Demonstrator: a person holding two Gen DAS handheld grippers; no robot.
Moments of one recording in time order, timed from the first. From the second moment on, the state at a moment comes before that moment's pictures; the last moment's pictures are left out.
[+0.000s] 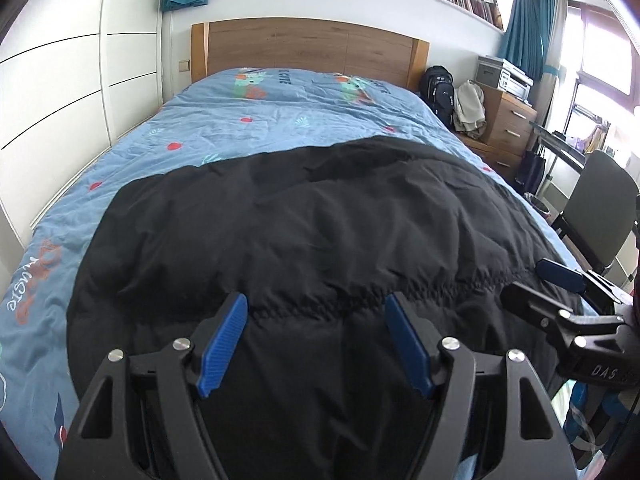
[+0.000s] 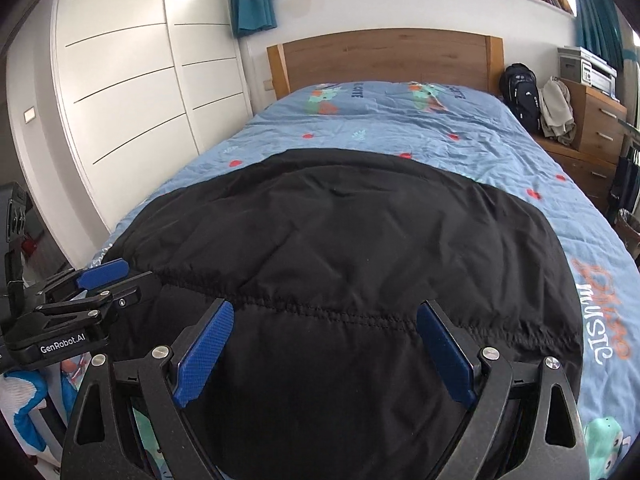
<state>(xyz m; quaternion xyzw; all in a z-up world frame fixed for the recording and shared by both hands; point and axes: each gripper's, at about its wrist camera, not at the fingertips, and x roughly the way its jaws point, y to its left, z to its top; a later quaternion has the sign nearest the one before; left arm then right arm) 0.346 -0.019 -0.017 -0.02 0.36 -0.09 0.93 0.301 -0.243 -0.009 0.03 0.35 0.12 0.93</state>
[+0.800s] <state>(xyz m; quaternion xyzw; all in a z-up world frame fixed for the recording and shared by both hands) 0.359 -0.019 -0.035 0.00 0.37 -0.09 0.92 0.297 -0.315 -0.039 0.04 0.38 0.06 0.92</state>
